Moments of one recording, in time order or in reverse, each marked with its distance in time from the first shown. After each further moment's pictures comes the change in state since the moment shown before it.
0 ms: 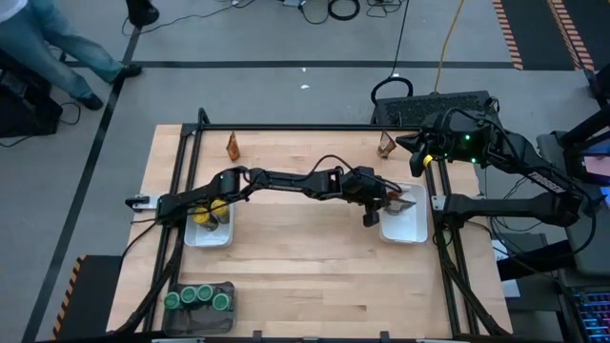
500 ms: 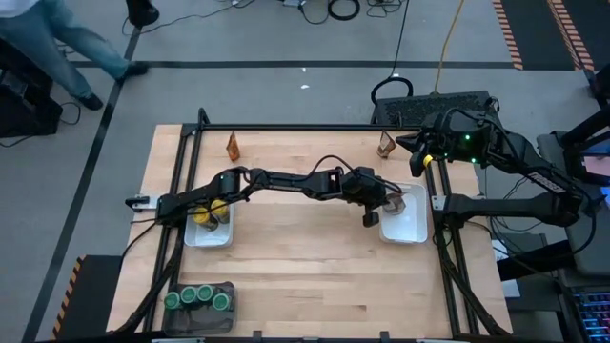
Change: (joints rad) left arm -0.002 0.005 0.000 -0.001 0.008 0.000; right arm 0.000 0.000 0.000 0.001 0.000 0.000
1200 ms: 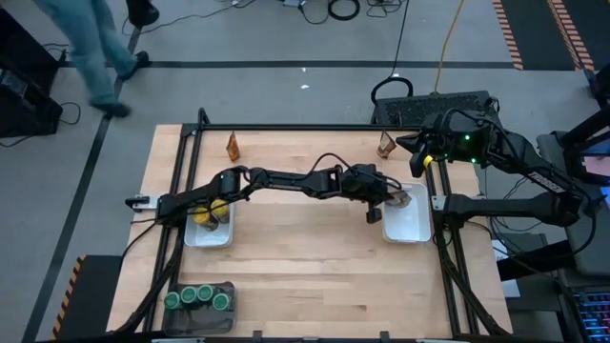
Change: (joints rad) left arm 0.004 0.000 0.001 0.093 -0.010 -0.002; right arm 0.000 0.000 0.000 -0.008 -0.001 -0.008
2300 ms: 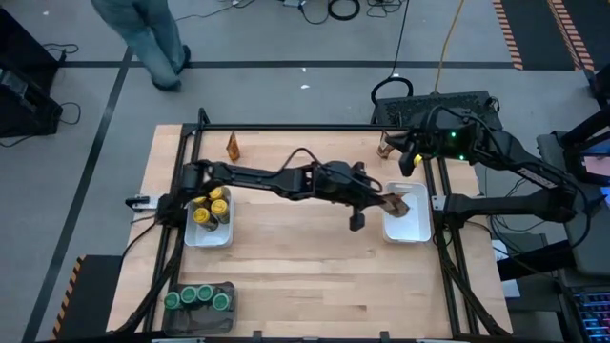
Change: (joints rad) left arm -0.070 -0.397 -0.327 0.041 0.002 0.000; right arm 0.000 0.075 0.000 0.074 -0.029 -0.047
